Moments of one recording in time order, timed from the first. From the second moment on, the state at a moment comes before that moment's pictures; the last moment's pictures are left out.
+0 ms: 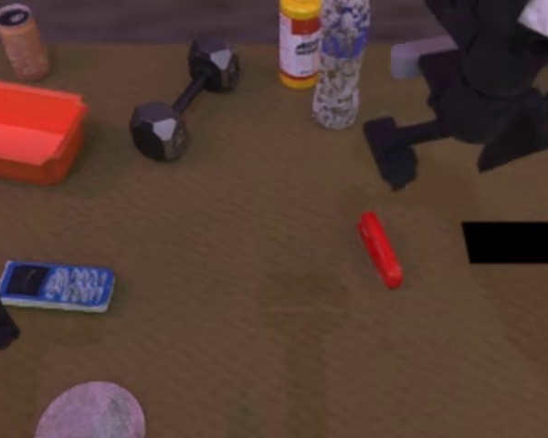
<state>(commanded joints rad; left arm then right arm) 0.00 0.00 0.00 0.00 0.00 0.00 0.43 1.96 1.69 -1.14 0.00 0.16</state>
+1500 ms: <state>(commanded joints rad) 0.00 0.00 0.00 0.00 0.00 0.00 0.50 2.34 1.73 -0.96 0.00 0.19</state>
